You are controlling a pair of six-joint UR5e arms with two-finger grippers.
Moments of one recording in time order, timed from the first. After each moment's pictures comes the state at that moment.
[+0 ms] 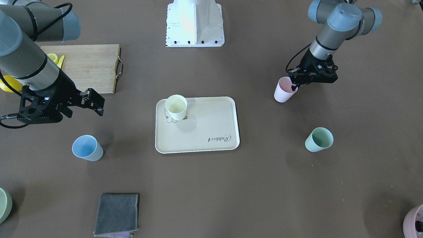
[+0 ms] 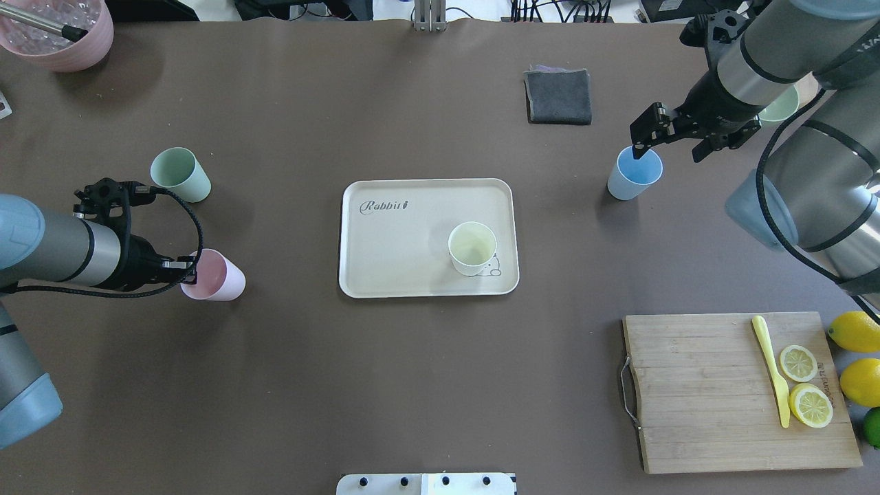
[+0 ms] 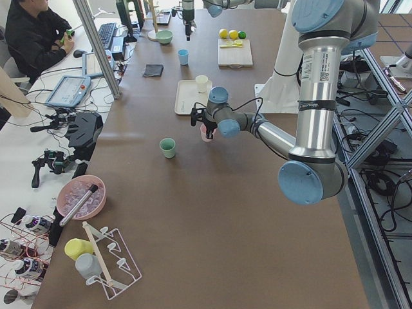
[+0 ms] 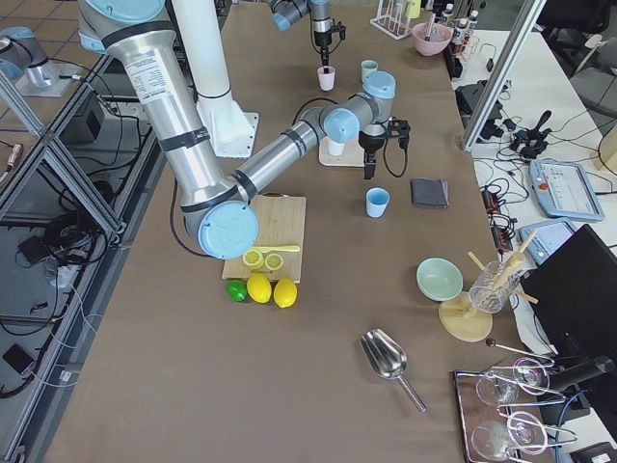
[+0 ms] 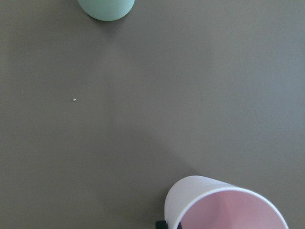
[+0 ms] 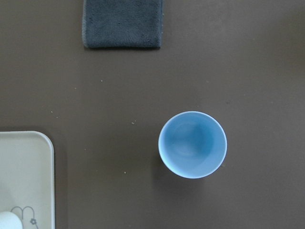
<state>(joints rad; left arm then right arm) -0.68 -1.62 -1.95 -2.05 -1.94 -1.19 1.00 -1.18 1.81 -1.61 2.23 0.79</state>
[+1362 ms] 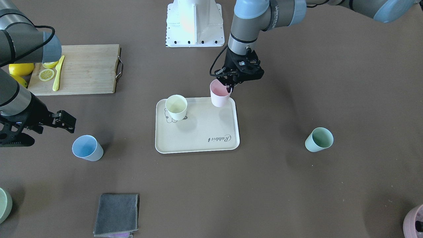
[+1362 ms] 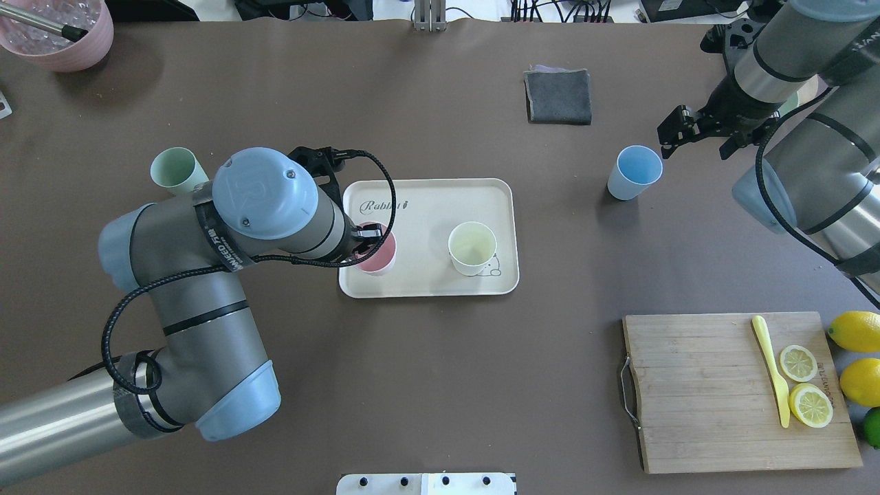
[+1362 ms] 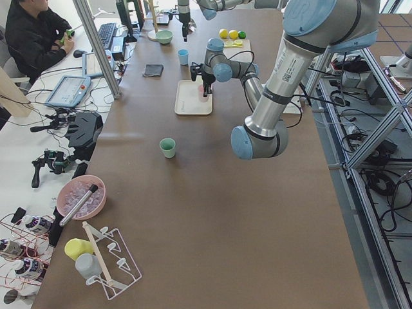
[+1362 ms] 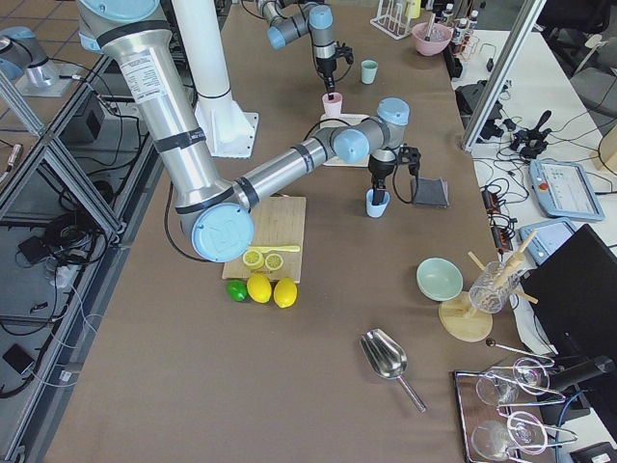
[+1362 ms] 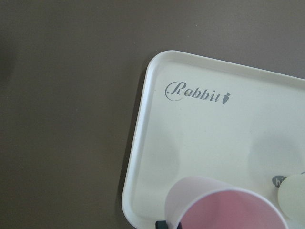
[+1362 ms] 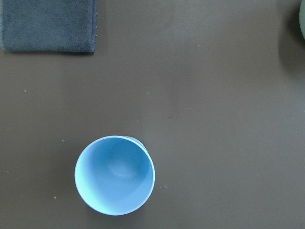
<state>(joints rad) -0.52 -2.19 -1.82 -1.57 -1.77 -1.44 1.04 -1.18 1.68 -1.59 2.21 0.72</state>
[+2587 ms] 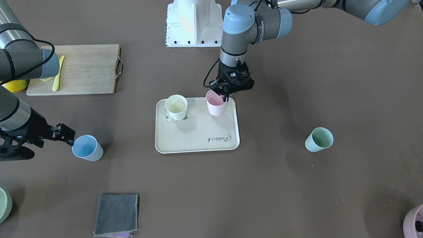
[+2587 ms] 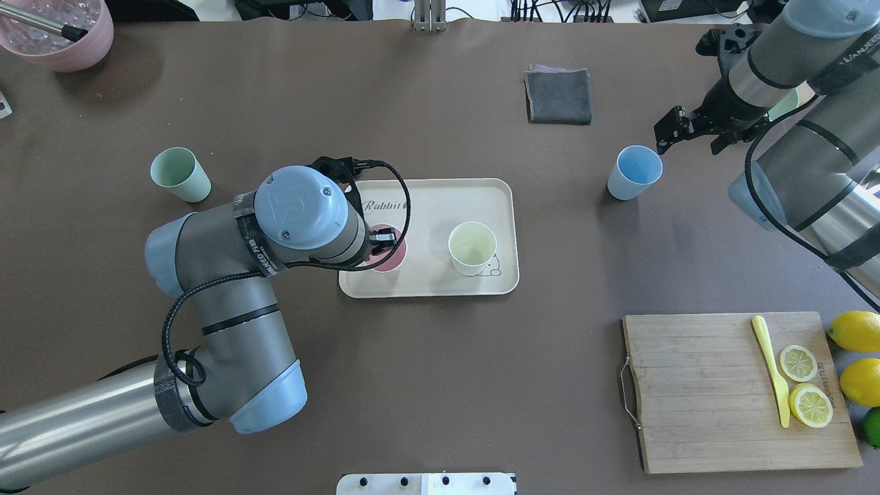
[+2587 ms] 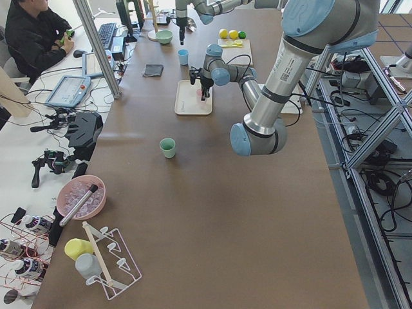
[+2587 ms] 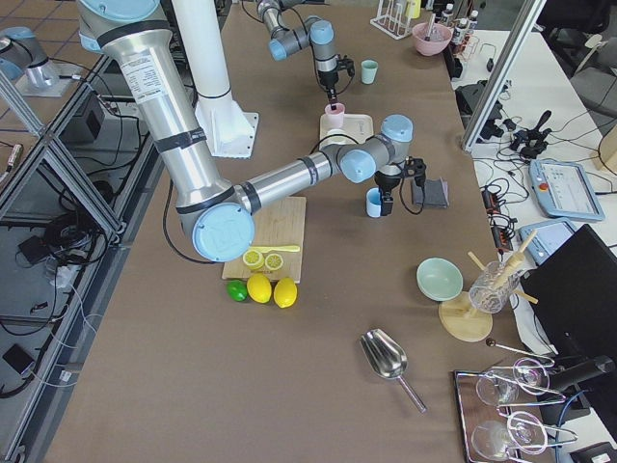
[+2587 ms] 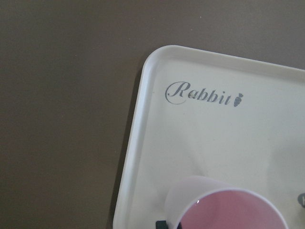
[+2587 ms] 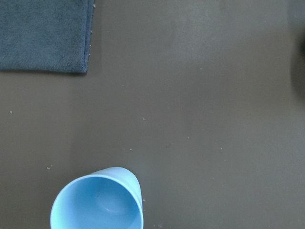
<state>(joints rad) -0.49 -2.22 -1.72 -1.64 -1.73 -1.44 1.04 -1.18 1.56 -1.41 2.20 0.73</state>
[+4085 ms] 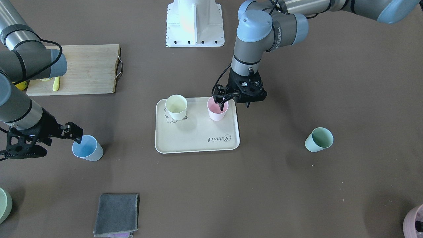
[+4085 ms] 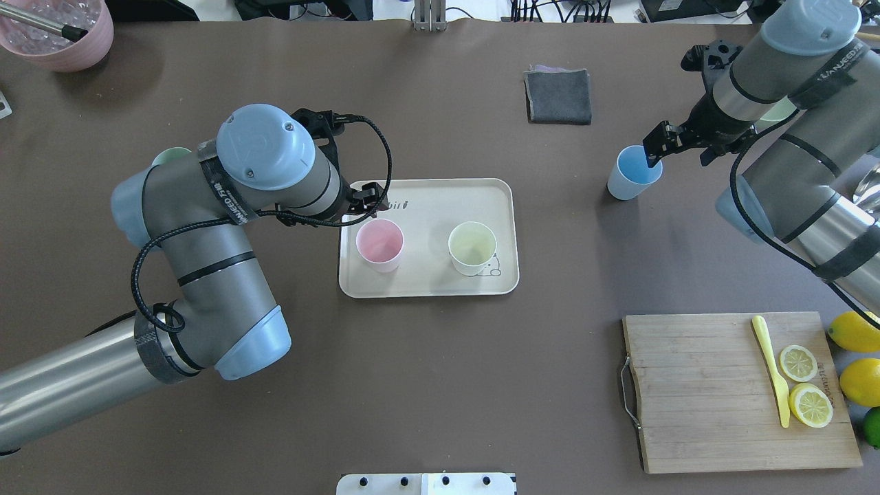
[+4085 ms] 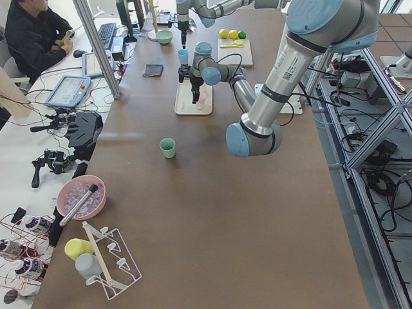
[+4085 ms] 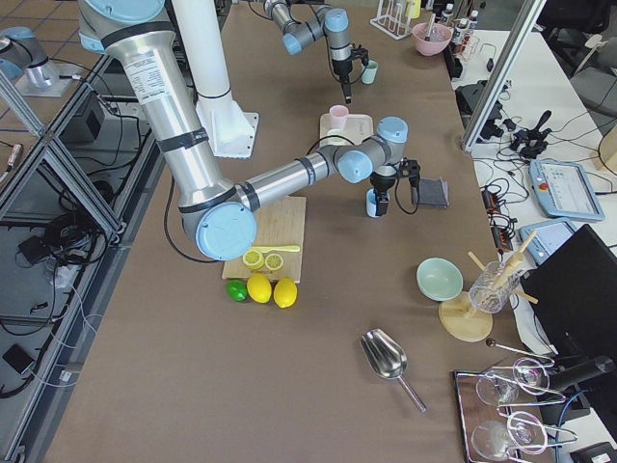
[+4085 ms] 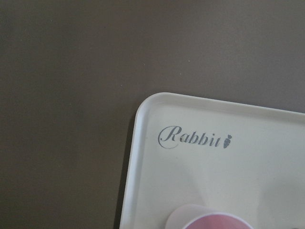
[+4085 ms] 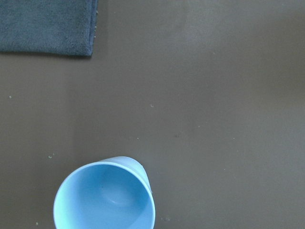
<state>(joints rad) -0.60 -2.22 -1.71 -1.65 -1.80 -1.31 0.99 -1.17 1.55 -1.41 2.17 0.73</state>
